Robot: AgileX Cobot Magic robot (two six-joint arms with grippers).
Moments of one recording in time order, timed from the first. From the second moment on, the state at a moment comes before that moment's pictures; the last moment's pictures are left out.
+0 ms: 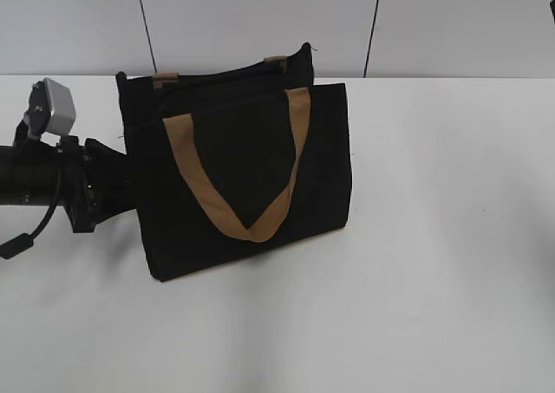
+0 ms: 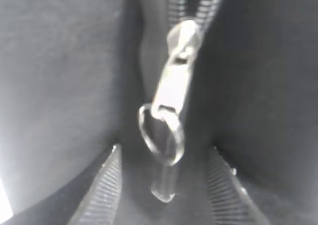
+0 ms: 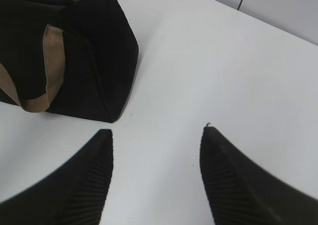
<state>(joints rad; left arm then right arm) 0.03 1.95 -0.78 -1.73 0.94 2.62 -0.05 1.17 -1.15 0.54 0.92 -0.77</state>
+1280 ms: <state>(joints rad) -0.04 1.88 -0.78 -1.73 0.77 2.42 0.02 1.17 -1.15 0.55 0.90 -0.77</state>
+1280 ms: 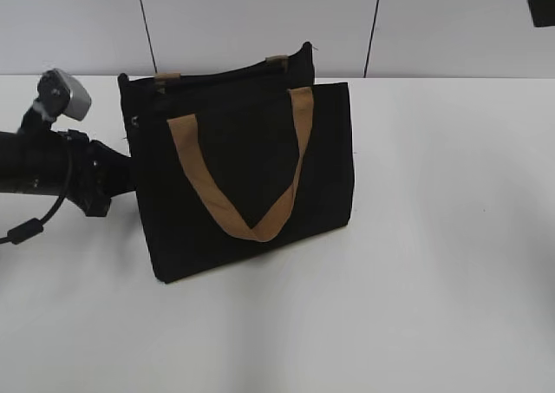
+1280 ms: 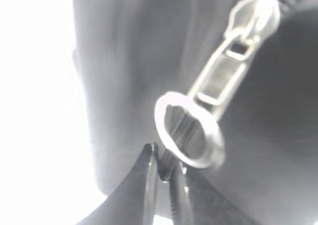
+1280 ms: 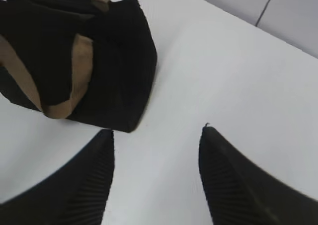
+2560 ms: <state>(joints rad) -0.04 1.40 -0.78 -1.34 0.63 2.00 0.61 1.74 -1.61 0.56 0.87 -0.56</state>
